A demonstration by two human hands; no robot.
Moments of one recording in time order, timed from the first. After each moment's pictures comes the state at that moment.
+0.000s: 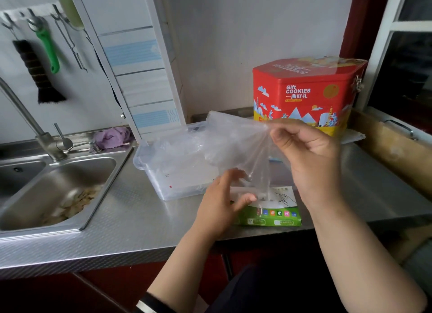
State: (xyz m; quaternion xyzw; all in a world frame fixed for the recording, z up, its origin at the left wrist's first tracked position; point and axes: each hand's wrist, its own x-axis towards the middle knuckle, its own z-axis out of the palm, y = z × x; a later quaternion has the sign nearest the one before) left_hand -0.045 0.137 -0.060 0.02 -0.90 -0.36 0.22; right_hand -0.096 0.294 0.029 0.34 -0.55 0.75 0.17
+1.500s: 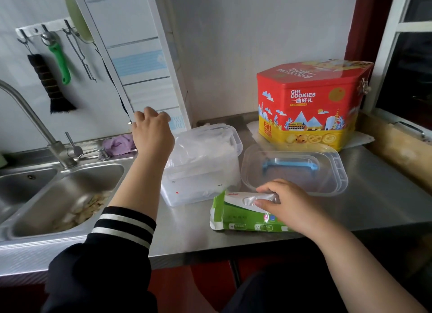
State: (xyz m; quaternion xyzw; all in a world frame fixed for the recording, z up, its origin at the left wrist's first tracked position) left_hand -0.099 0.000 0.058 0.28 -0.91 0.05 0.31; right_hand -0.125 0.293 -0.057 0.31 -0.88 0.37 -0.03
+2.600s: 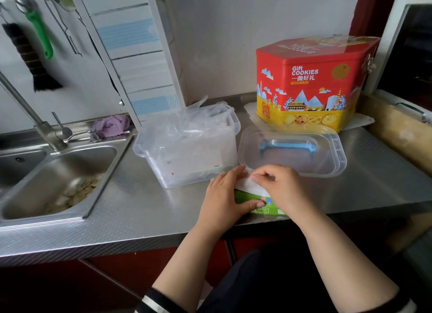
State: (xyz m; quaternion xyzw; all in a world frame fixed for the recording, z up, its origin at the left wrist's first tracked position) left_hand -0.047 0.133 -0.091 0.02 -0.93 -0.30 0.19; right_hand -0.122 0.274 -0.078 0.24 -0.82 0.52 0.02
